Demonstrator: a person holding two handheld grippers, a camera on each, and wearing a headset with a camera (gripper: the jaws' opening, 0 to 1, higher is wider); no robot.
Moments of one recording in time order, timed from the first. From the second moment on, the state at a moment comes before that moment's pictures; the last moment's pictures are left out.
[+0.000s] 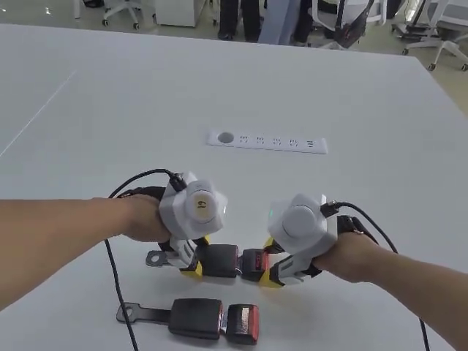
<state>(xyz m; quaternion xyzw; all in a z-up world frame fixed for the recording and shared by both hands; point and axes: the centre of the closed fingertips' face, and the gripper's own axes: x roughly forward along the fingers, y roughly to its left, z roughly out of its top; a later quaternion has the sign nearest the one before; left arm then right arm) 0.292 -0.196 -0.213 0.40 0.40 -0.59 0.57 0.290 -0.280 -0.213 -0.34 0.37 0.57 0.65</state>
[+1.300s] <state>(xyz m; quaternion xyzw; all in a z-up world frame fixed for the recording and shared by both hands) 0.290 -0.196 -0.213 0.41 0.42 -0.57 0.57 0.289 -0.298 -0.211 -0.35 0.36 0.58 0.64</state>
